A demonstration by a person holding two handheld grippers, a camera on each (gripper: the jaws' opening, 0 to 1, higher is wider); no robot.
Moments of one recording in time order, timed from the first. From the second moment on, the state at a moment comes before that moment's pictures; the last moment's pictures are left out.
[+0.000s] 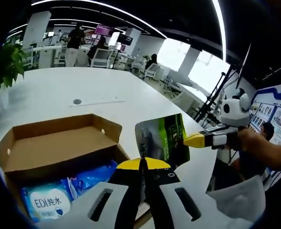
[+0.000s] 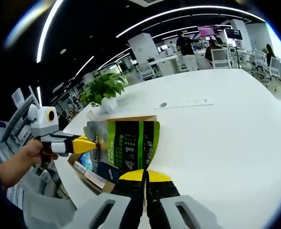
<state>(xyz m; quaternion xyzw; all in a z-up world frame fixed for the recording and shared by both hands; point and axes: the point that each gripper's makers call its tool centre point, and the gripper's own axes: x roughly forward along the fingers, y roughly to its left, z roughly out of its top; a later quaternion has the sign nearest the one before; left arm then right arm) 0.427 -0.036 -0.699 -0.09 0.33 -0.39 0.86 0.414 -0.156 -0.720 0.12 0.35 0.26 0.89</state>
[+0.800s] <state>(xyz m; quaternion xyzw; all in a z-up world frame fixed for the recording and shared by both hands) 0.440 -0.074 -0.719 -0.08 0.34 -0.40 0.85 0.430 -0.195 -0.741 0.12 0.36 0.23 0.89</state>
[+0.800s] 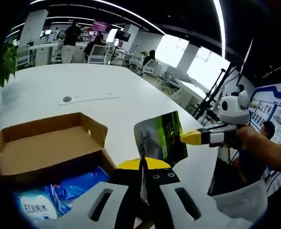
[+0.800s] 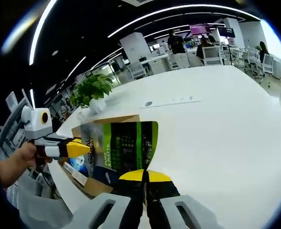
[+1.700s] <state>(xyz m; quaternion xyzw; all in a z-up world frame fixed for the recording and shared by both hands) 0.450 -0.105 -0.757 -0.04 0.37 -0.39 0.84 0.436 -0.219 -0.775 0.12 0.38 0.20 0.90</state>
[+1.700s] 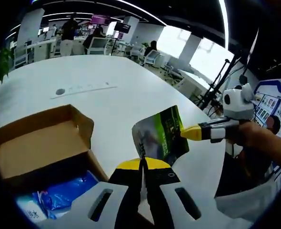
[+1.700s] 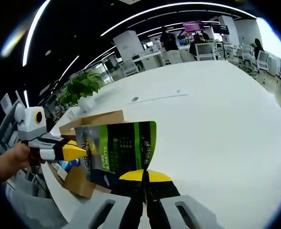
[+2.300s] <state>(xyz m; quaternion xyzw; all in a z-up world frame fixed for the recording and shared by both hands) 0.458 -0.113 -0.777 0.06 0.37 -0.39 0.84 0.449 -0.227 -0.794 0.11 0.38 0.19 0.90</state>
